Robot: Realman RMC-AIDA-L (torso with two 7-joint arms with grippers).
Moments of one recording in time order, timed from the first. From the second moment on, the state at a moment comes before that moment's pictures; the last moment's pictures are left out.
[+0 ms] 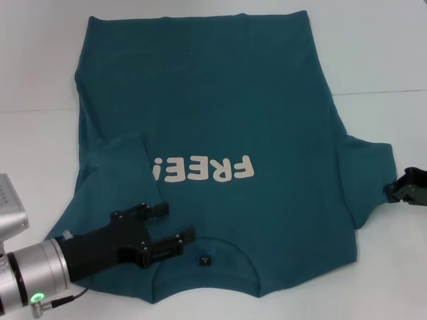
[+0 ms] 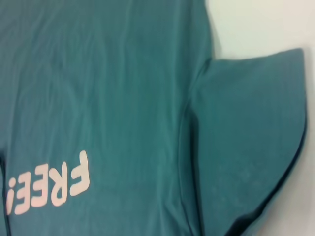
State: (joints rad) left arm -0.45 -2.16 0.87 0.50 1.72 1.35 -1.21; right arm 0.57 1.94 -0.64 -0.79 -2.46 -1.36 2.69
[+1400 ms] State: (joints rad) left arm -0.45 -2.16 0.87 0.51 1.73 1.35 -1.23; right arm 0.60 1.85 -0.55 -0.87 -2.45 -1.38 2.67
